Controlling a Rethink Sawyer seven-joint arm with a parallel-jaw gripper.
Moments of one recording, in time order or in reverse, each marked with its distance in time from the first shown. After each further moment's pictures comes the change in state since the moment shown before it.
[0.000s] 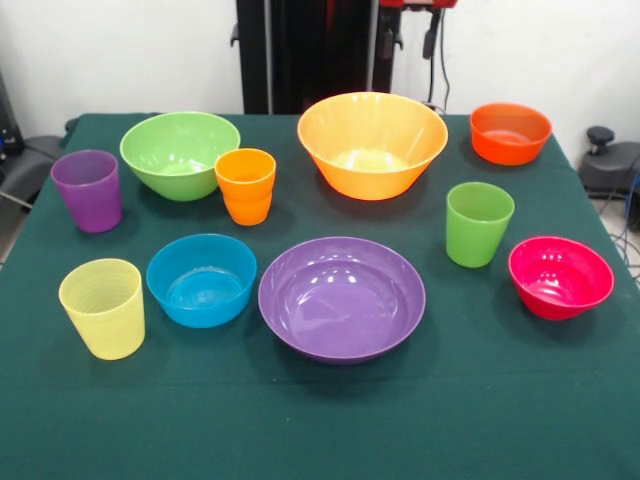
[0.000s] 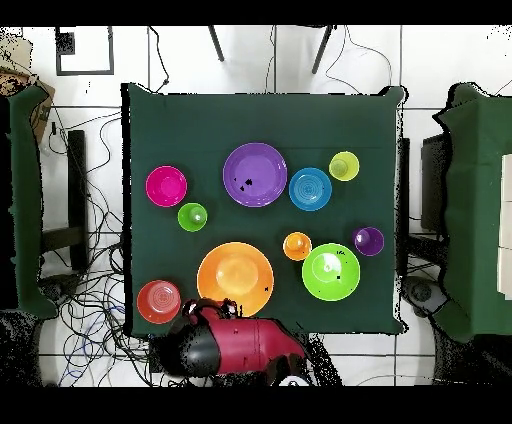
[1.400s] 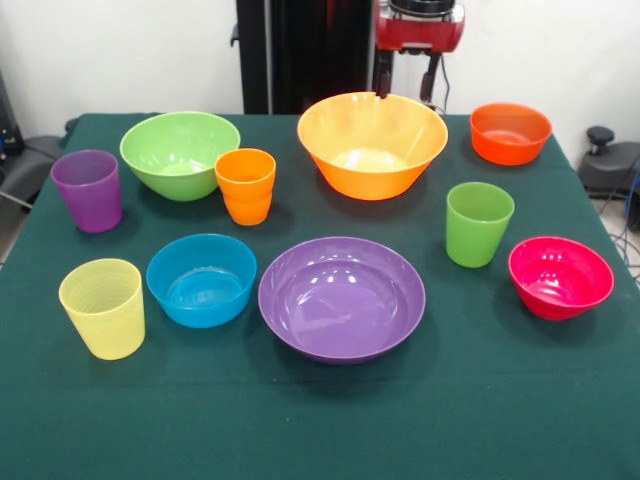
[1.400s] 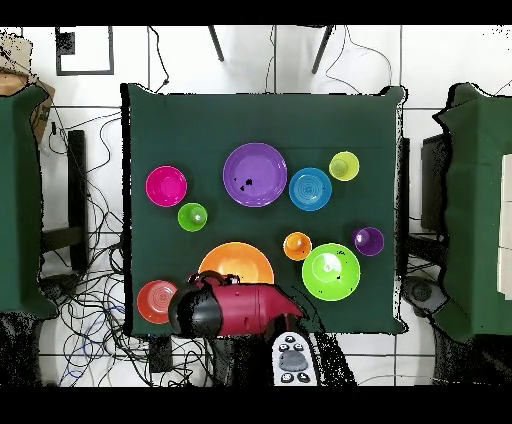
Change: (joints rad) arm 0.029 0.125 -0.032 -0.170 0.001 0.045 0.000
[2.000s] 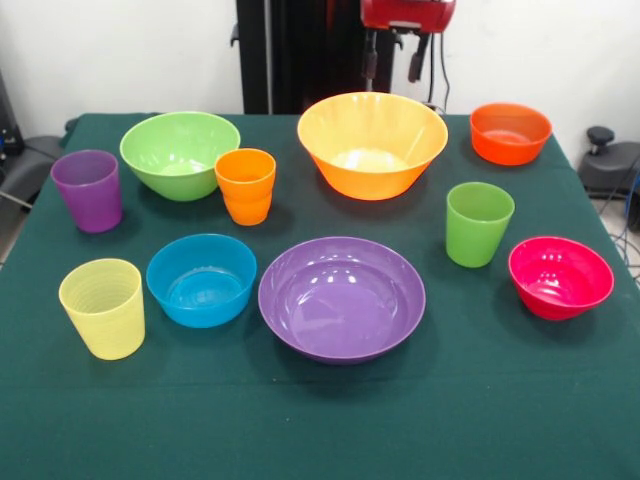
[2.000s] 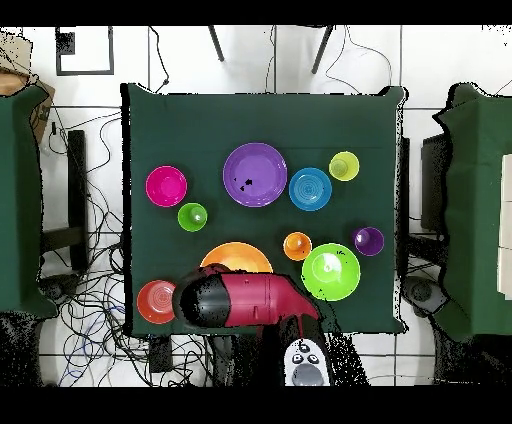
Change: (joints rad) arm -0.027 -0.083 0.002 -0.057 0.009 0.200 0.000
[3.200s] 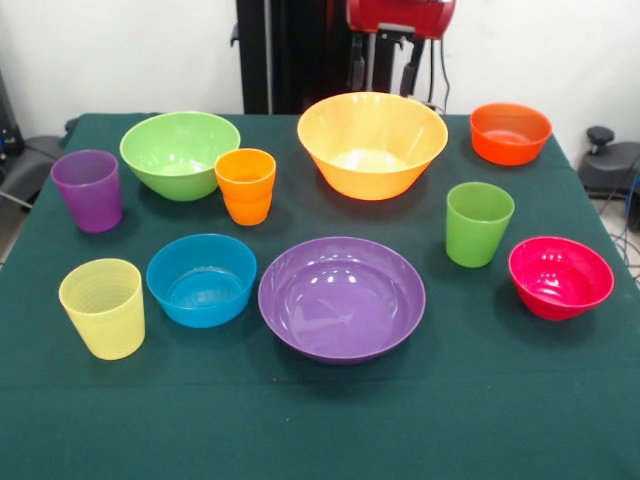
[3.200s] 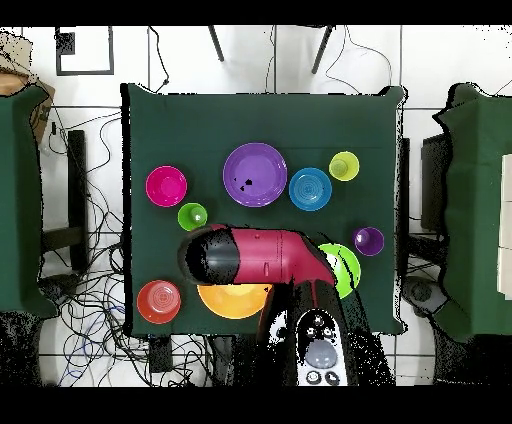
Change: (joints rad) arm -0.008 0.026 0.001 -0.219 0.000 0.126 0.000
